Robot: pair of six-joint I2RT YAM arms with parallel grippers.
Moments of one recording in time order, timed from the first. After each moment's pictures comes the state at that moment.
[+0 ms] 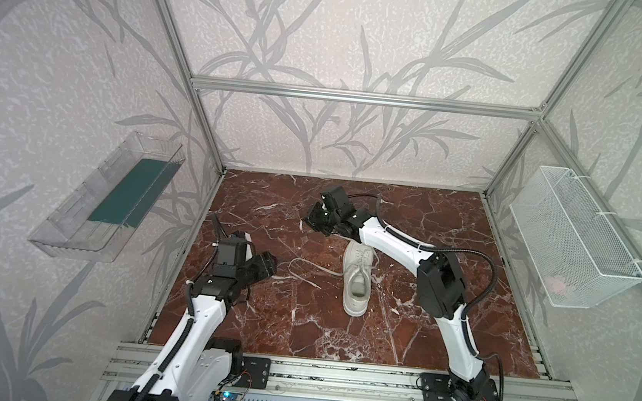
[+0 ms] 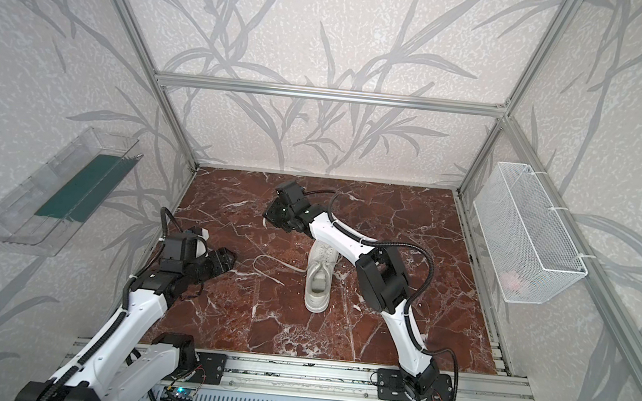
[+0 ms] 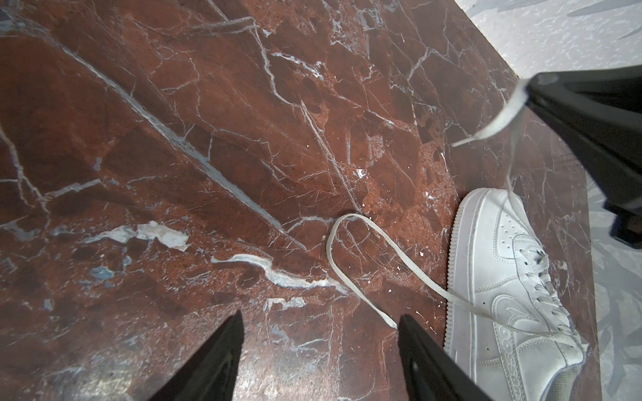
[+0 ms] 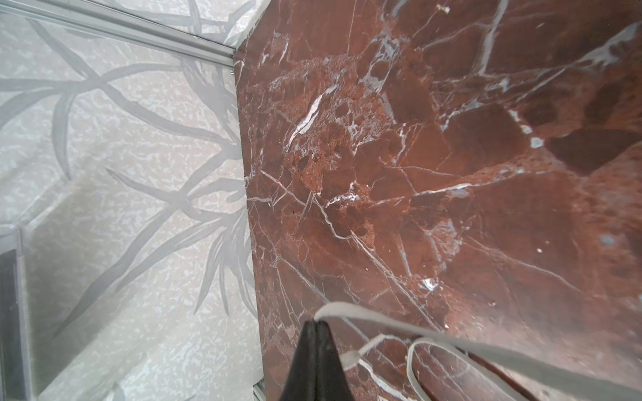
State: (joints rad) left arm -0.02 0.86 0.53 -0.48 0.22 -0.55; right arm 0.79 2.28 1.96 -0.32 -0.23 1.19
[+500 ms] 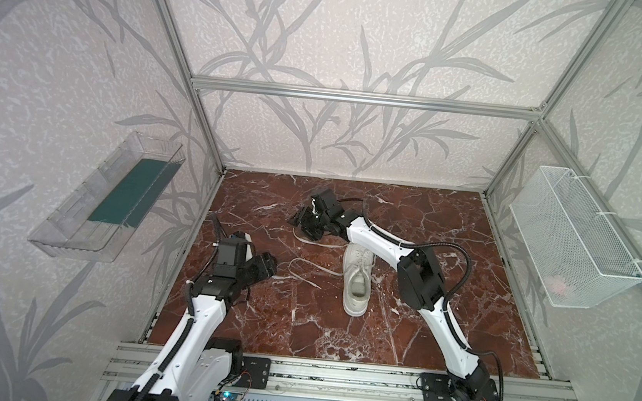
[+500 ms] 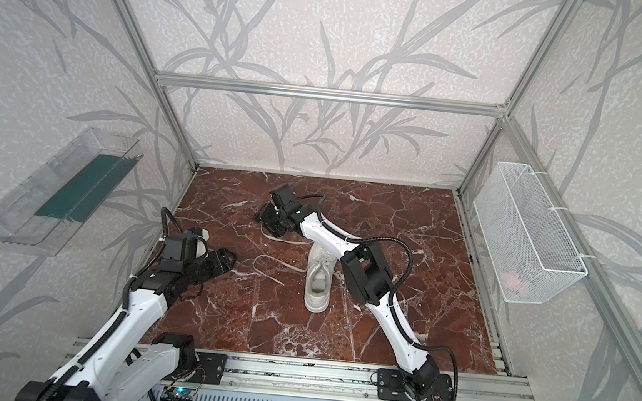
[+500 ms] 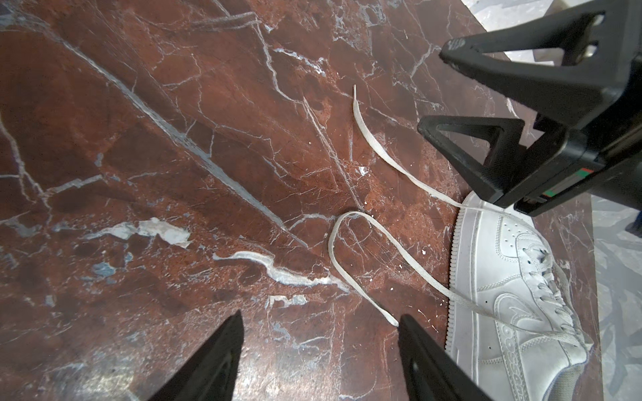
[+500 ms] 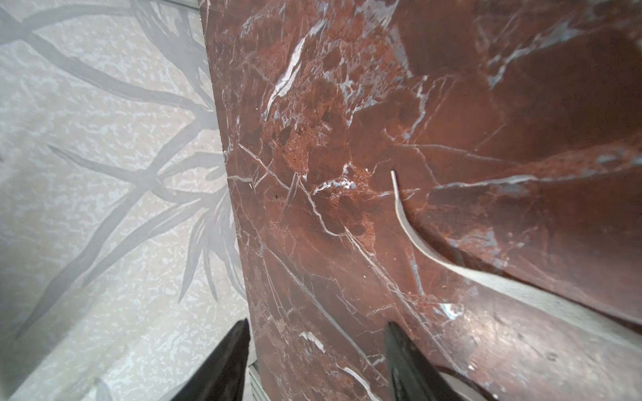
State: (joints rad) left arm -0.02 0.87 0.53 -0.48 0.21 -0.55; right arm 0.79 2.45 2.14 -0.39 -0.34 1.17
